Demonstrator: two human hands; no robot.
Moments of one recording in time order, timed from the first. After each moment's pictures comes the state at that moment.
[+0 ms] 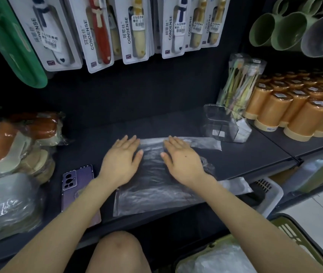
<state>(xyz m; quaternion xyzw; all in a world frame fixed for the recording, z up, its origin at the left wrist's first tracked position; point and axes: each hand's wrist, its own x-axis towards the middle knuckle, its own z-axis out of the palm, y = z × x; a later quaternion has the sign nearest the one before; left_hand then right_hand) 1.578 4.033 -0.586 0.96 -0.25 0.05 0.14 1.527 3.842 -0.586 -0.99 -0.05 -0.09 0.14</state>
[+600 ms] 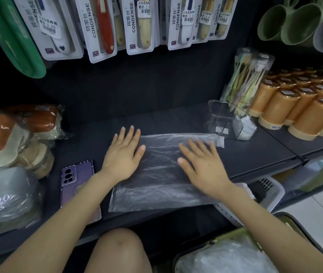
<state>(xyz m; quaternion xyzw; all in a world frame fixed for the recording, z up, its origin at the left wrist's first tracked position) 1.589 4.032 -0.600 0.97 -0.24 0.00 0.11 1.495 3.805 -0.599 -0.99 -0.04 -0.09 0.07</state>
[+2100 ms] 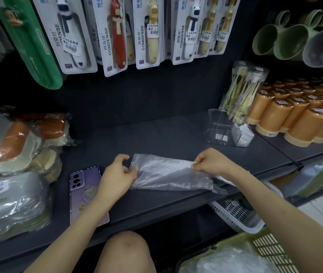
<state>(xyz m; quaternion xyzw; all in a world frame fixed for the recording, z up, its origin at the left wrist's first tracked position) 1.549 4.050 -0.597 0.90 -0.04 -0.02 0.43 1.523 3.787 -0.559 -0.94 0.13 0.11 0.31</state>
